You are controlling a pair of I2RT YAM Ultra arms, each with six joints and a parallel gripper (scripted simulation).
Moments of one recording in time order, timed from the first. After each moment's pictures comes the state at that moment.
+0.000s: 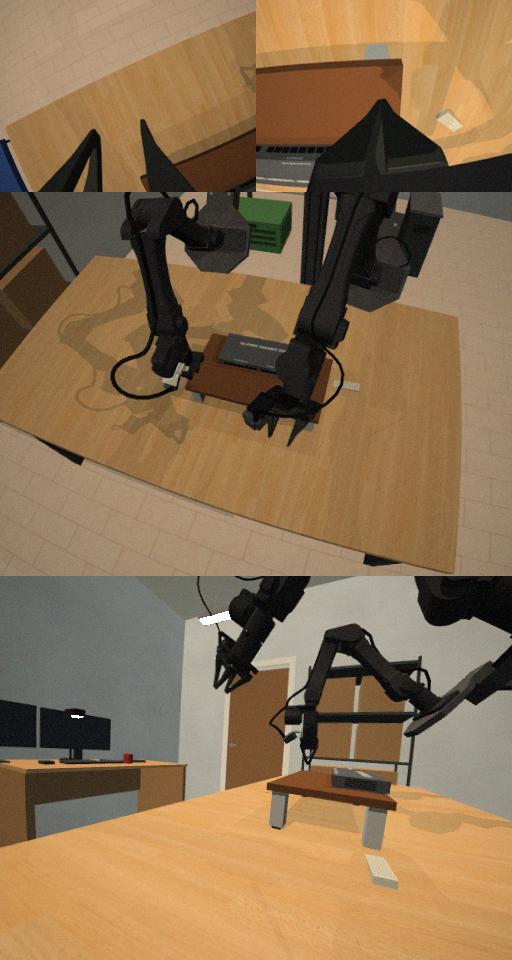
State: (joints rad) left arm 0.00 1.04 1.05 -0.01 -0.01 0.00; right arm 0.03 1.46 1.03 -0.29 0.03 -0.01
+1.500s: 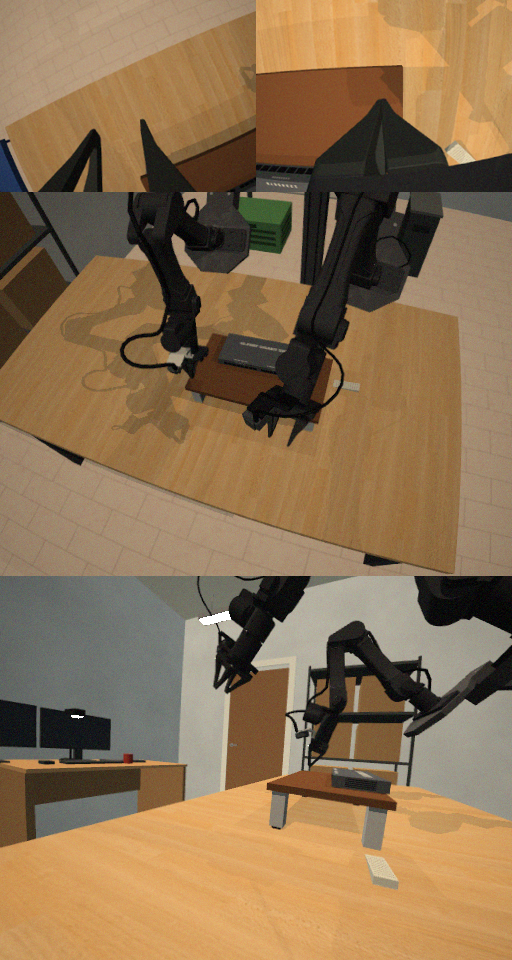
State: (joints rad) left arm 0.00 1.04 1.05 -0.01 -0.01 0.00; right arm 0.03 1.41 0.61 0.44 0.02 -0.01
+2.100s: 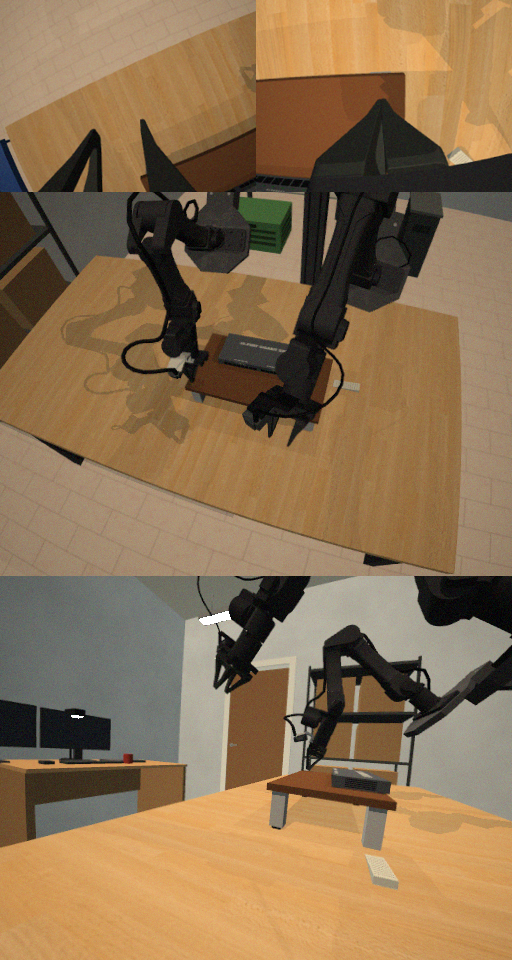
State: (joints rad) left arm 0.00 1.04 1.05 -0.01 -0.01 0.00; right arm 0.03 1.48 0.65 0.47 0.02 -0.01
